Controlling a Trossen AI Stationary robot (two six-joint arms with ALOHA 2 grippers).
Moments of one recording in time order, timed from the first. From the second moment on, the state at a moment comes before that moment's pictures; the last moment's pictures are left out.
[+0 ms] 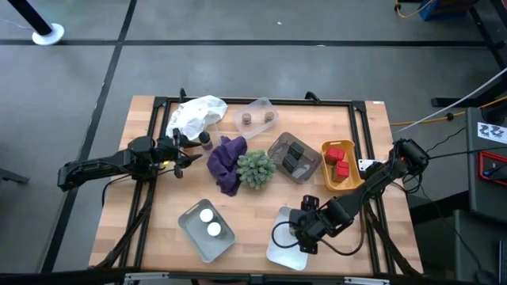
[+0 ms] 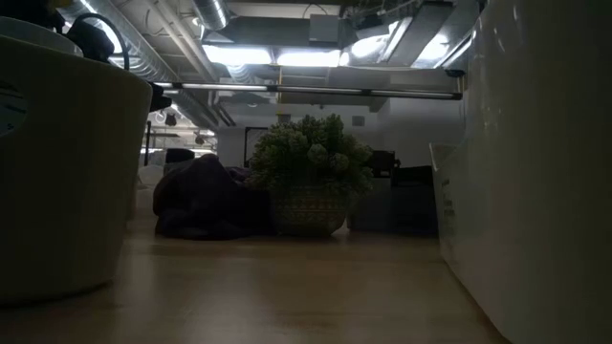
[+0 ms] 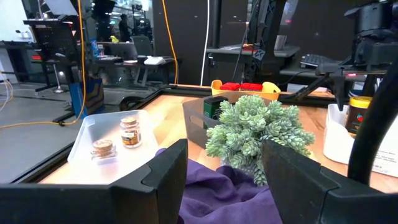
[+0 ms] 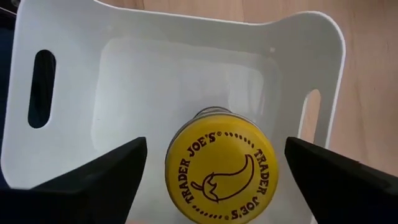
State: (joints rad) left arm 0.24 0.04 0.01 0.01 0.01 0.00; right arm 0.64 1.70 1.28 -0.81 0.13 0.78
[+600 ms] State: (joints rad) left arm 0.24 0.04 0.01 0.01 0.01 0.00; right arm 0.49 1.69 1.28 -0.81 -0.19 0.76
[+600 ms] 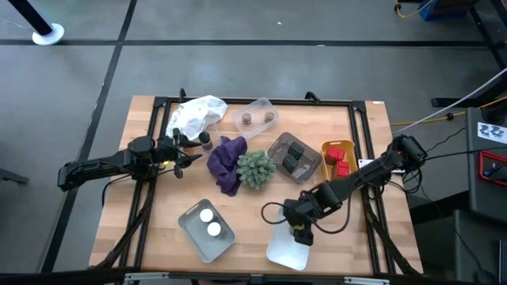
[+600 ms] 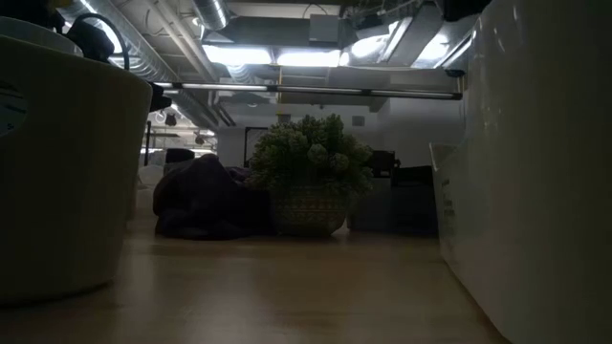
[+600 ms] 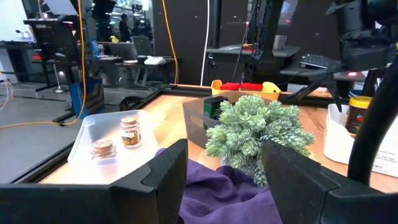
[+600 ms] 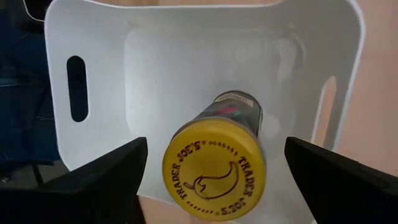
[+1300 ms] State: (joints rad) left arm 0.24 0.04 0.01 0.01 0.01 0.00; right arm 0.42 1.49 1.28 -0.75 -0.07 0.42
